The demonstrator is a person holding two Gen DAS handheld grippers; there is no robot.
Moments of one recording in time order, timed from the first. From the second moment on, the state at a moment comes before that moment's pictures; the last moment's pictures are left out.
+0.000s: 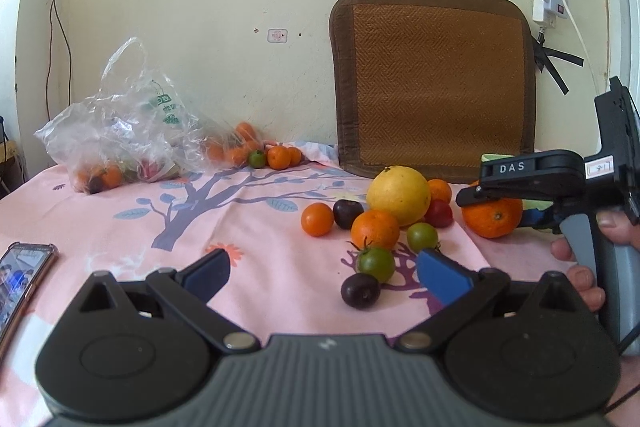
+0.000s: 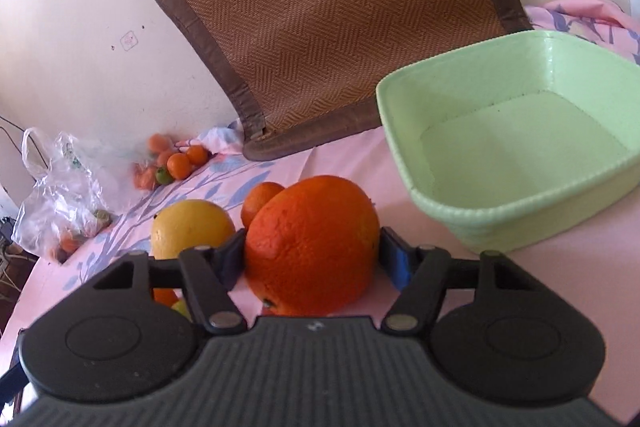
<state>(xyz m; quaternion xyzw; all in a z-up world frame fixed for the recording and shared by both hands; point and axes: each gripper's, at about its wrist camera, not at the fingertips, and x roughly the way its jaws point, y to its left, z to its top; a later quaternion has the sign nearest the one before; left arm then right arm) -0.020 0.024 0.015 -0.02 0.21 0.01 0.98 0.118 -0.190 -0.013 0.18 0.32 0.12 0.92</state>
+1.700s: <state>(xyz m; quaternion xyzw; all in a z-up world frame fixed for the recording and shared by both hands) 0.118 -0.110 0.073 -0.12 0.37 -0.36 0.85 0.020 -0.266 0.034 0.06 0.19 0.24 0.95</state>
